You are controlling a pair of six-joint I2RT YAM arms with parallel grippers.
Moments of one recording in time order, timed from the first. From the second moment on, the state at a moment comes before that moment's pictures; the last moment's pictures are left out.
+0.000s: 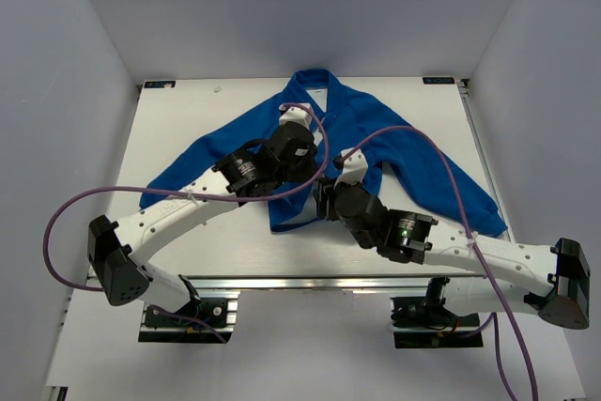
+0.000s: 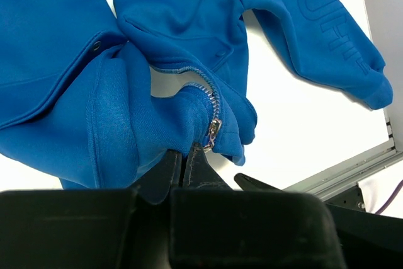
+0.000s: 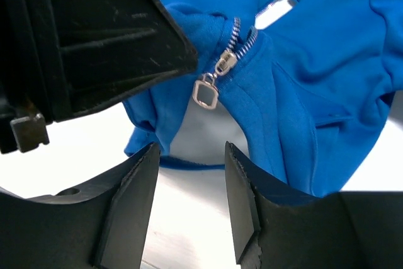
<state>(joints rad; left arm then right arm) -0.94 1.44 1.41 -0.60 -0.32 -0.66 1.22 1.10 0.87 -0.21 0.69 0.43</state>
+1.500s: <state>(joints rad) -0.93 1.32 1.28 -0.49 -0.24 -0.70 1.11 1.18 0.88 -0.07 0.57 0.53</state>
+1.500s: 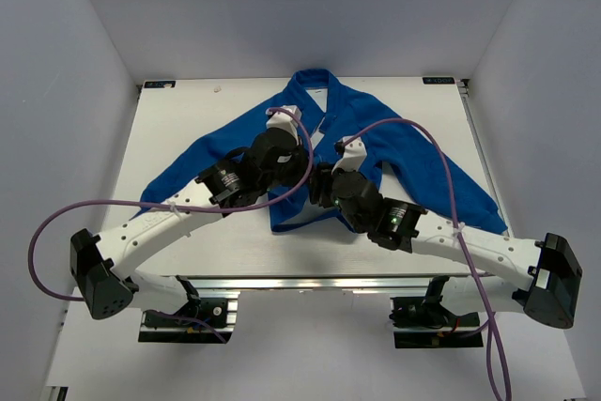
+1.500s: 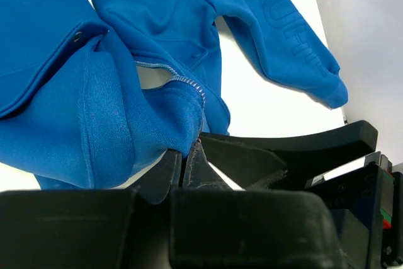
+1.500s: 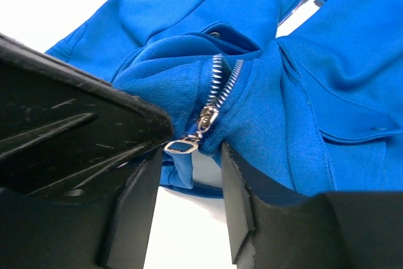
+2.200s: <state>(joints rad) -0.91 1.28 1.21 -0.37 -0.21 -0.72 1.09 1.16 0.90 -0.09 0.59 0.63</state>
